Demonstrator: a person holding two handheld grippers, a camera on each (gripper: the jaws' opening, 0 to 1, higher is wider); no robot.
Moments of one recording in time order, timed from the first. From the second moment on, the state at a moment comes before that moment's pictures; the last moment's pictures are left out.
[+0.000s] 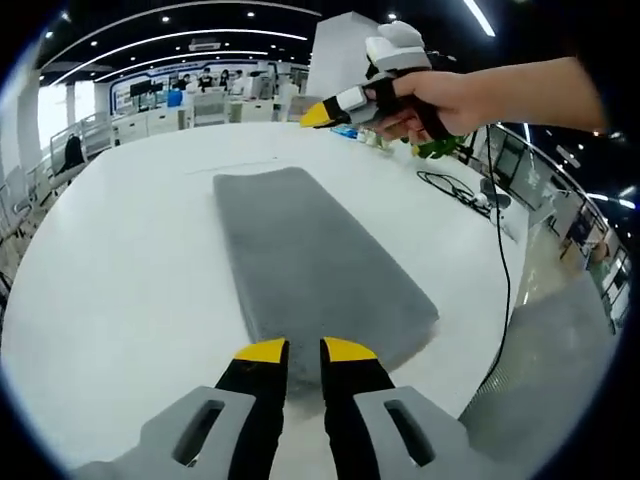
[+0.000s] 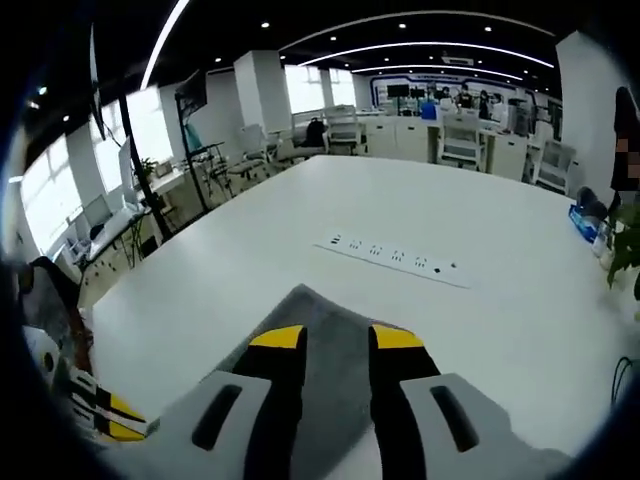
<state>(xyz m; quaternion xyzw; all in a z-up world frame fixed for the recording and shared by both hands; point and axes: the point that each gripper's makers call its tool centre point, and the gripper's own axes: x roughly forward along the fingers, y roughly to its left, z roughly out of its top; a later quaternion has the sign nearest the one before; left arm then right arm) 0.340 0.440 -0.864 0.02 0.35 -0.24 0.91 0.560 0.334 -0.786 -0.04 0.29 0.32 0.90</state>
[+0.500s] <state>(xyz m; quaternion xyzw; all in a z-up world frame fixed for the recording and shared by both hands) 0.357 0.422 -0.857 0.02 0.34 -0.27 0.90 0.527 0.310 -0.782 -0.10 0.27 0.36 0.89</state>
